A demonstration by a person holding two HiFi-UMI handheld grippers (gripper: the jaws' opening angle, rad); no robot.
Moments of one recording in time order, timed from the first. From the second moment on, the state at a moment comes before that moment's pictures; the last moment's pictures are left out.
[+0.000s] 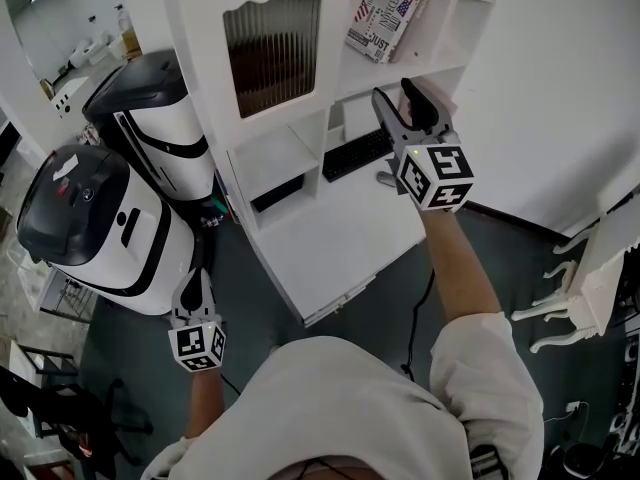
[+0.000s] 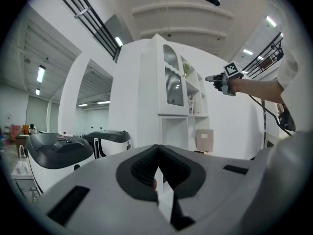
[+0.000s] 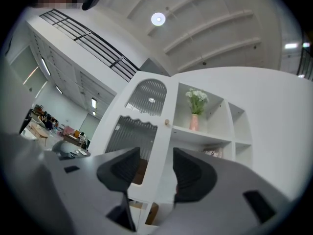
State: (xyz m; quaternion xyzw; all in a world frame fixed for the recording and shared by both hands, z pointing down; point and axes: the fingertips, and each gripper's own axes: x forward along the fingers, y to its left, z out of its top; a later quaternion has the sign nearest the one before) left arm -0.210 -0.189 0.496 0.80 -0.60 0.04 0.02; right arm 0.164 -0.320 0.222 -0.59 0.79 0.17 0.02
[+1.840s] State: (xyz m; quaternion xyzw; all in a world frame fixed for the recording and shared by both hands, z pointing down) left arm -0.268 -0.145 0.512 0.72 -0.69 0.04 0.04; right arm 0.130 -0.459 0.114 -0.57 0.79 0.23 0.00
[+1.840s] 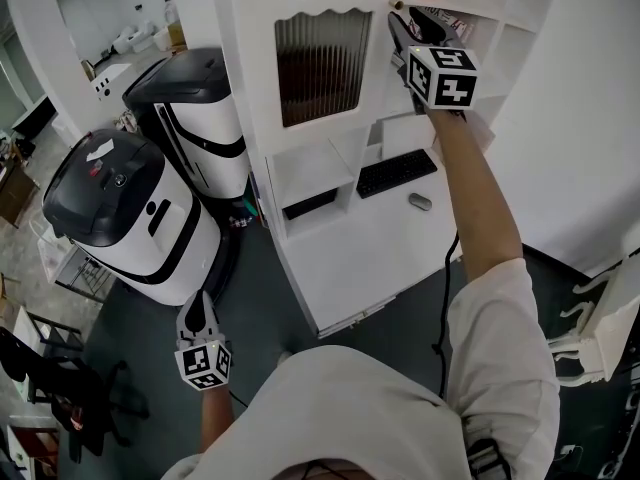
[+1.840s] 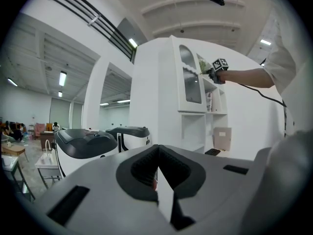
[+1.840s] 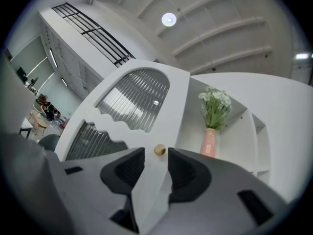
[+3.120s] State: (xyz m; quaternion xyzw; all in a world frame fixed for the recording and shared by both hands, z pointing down) left arm -0.267 -0.140 0.520 0.72 -0.69 0.05 0.05; right arm 0.123 -0.490 0.102 -0.55 0.81 0.21 0.01
